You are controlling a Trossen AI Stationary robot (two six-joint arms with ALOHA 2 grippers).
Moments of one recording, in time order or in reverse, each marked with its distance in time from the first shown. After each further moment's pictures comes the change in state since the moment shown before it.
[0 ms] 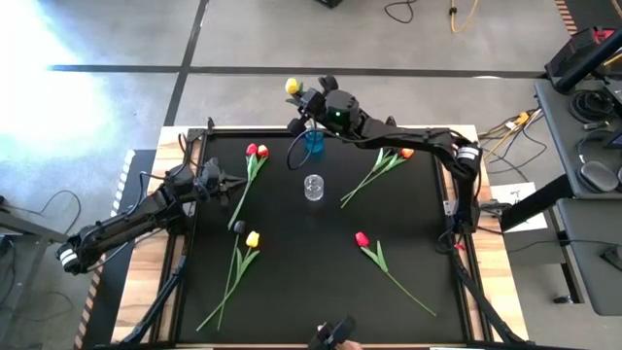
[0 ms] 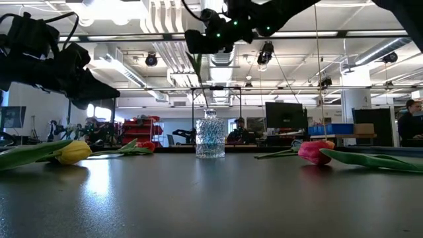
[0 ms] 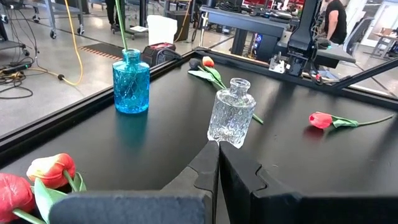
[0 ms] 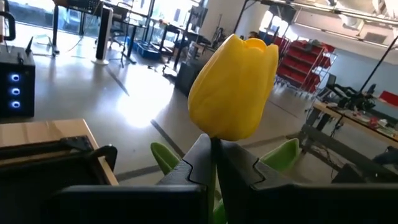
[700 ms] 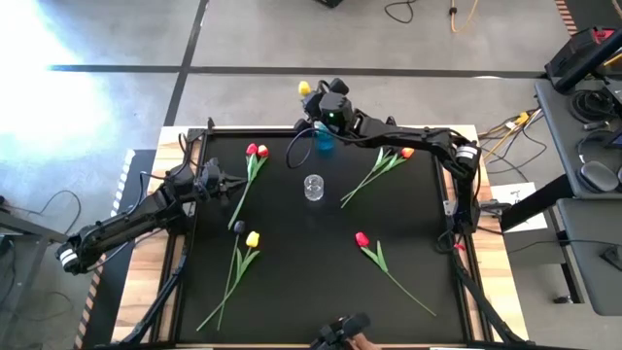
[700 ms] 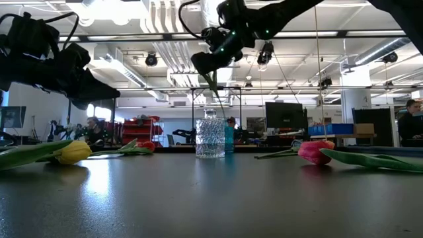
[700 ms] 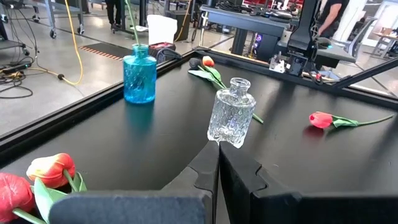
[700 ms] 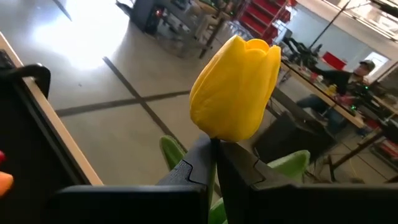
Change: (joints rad) left arm 0.000 0.001 0.000 0.000 0.000 0.000; right arm -0.010 0.008 0.000 -0.209 0.243 -0.061
